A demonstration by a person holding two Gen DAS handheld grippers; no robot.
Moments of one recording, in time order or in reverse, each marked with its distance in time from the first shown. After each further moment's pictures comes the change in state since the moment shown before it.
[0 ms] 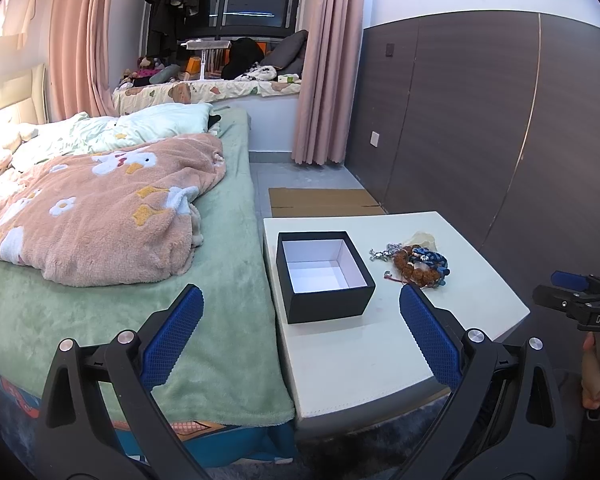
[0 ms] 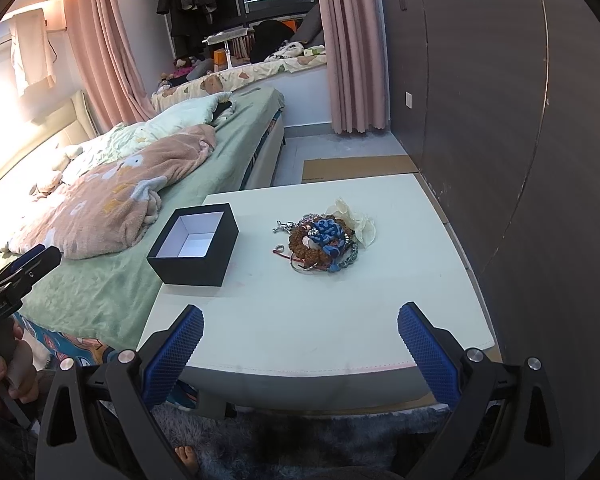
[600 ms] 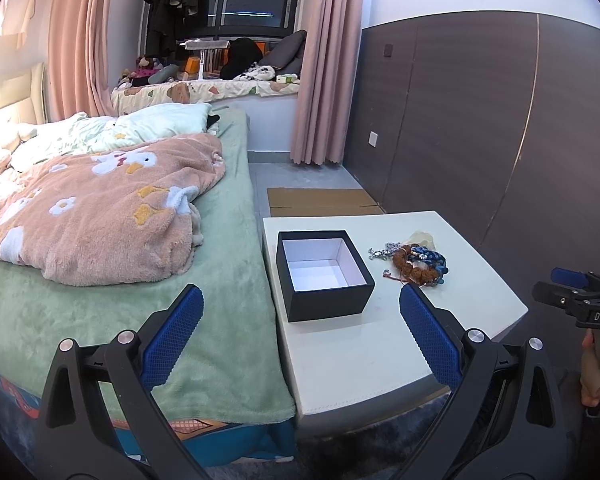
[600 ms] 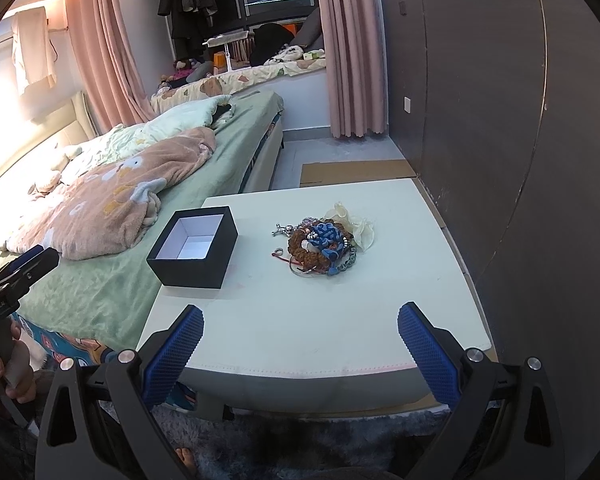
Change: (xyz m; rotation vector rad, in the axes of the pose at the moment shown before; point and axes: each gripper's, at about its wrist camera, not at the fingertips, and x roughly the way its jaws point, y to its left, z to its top) left arm -0.005 -0.001 -0.005 0.003 0.005 -0.005; right arm -0.004 -0.001 0.000 0.002 -0.008 -0.005
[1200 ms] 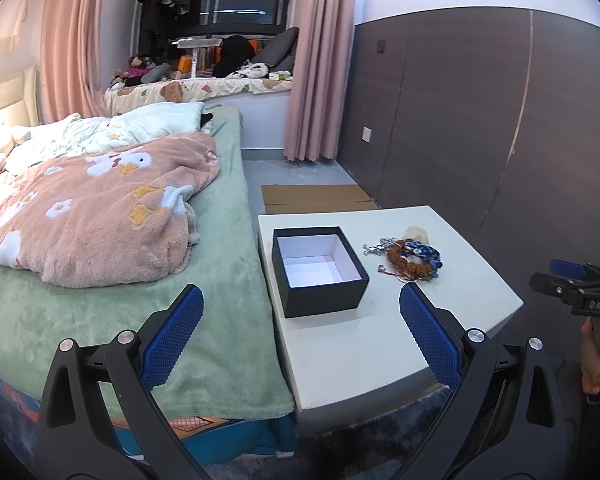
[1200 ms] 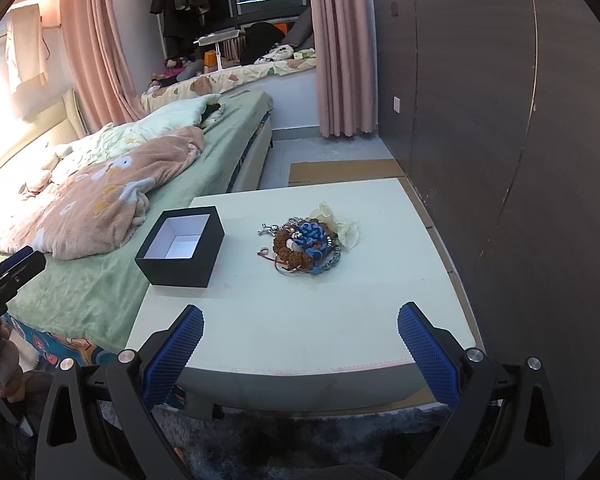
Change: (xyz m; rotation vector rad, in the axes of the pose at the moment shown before) left arm -0.003 0.006 0.003 0.024 0.016 -0.030; right arm 0.001 -0.010 0.003 0.016 0.019 -0.037
